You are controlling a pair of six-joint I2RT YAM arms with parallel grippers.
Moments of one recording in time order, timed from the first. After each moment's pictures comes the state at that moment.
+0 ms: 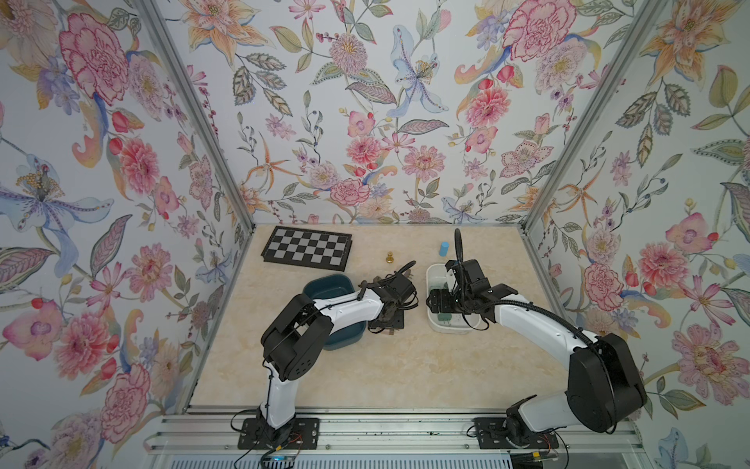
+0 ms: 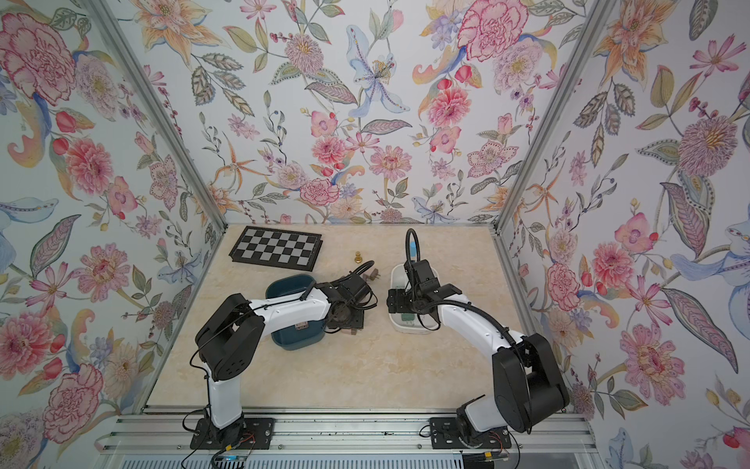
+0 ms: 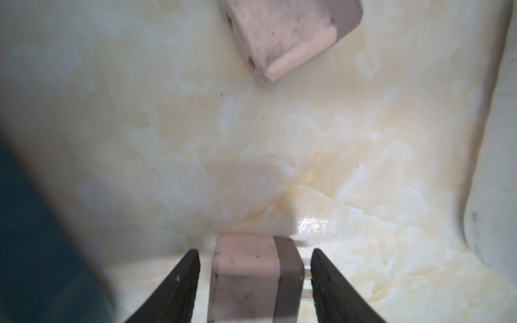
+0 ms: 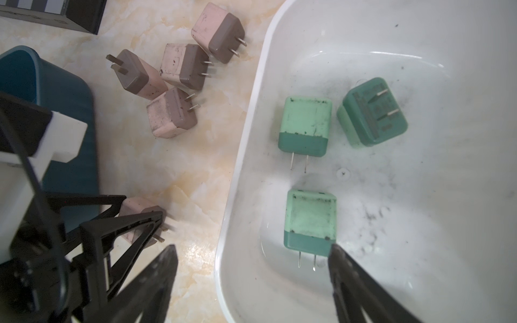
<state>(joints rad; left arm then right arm) -0.83 1.96 1.33 -0.67 -0.11 -0.76 0.46 1.46 0.96 -0.46 -0.10 0.36</state>
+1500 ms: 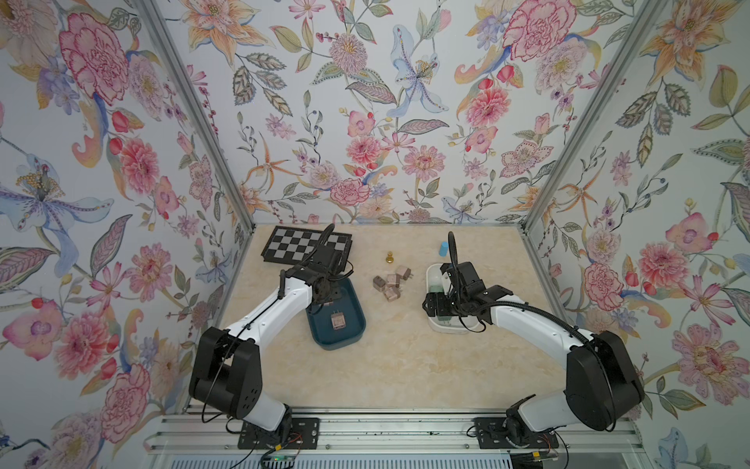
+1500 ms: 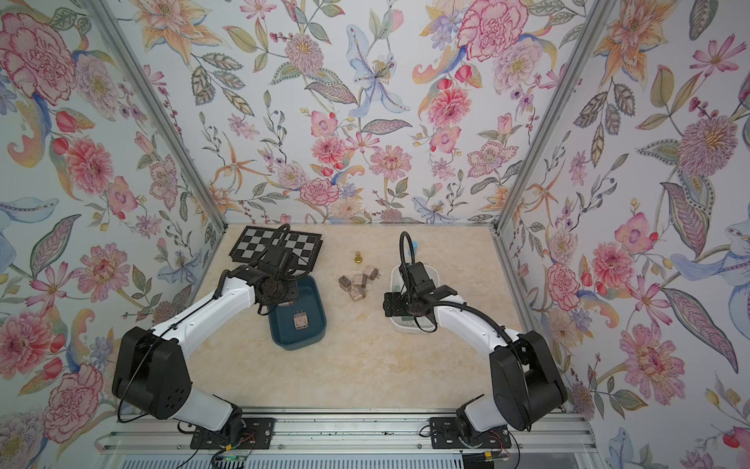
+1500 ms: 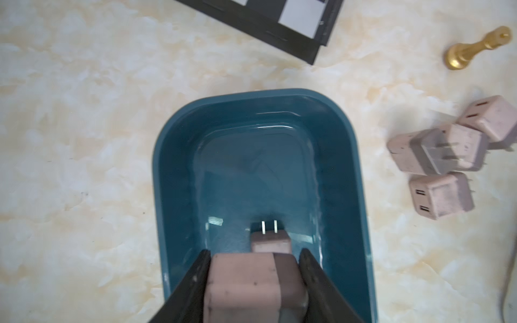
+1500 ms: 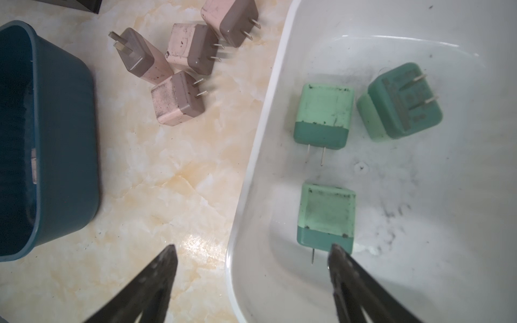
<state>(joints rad) -0.34 1.53 1.14 -0.77 -0.22 -0.55 0.50 1.47 0.95 -0.46 -0.09 0.36</state>
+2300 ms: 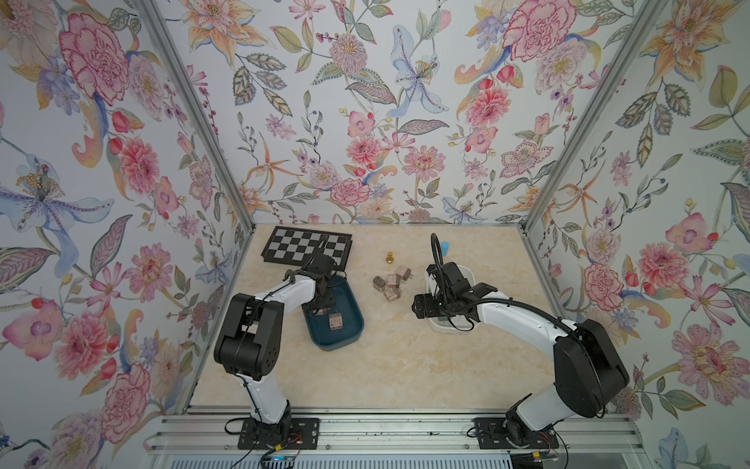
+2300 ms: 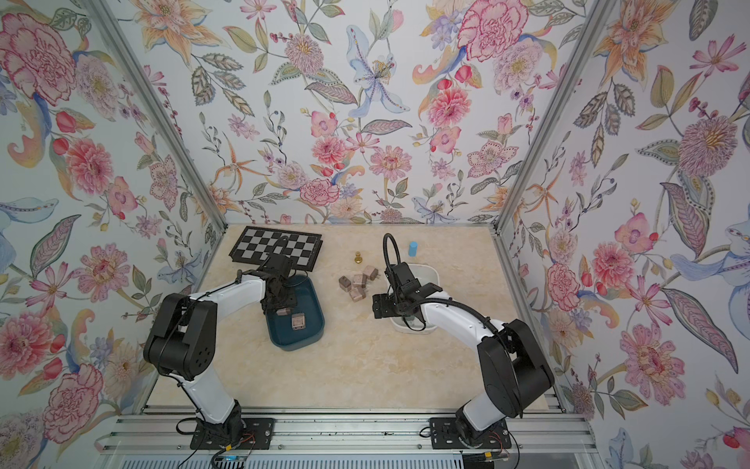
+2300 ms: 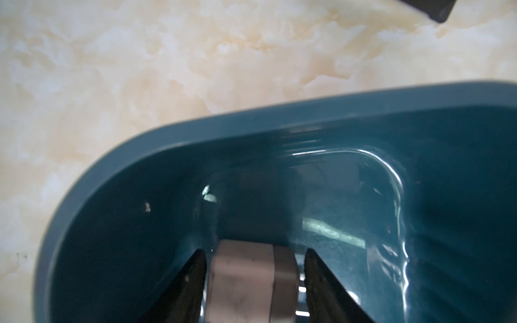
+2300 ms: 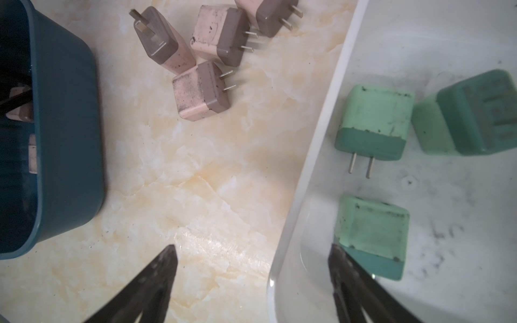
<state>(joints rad) -0.27 1.79 1.11 -0.56 -0.18 -0.48 0.59 1.56 1.03 -0.47 -0.06 0.38</state>
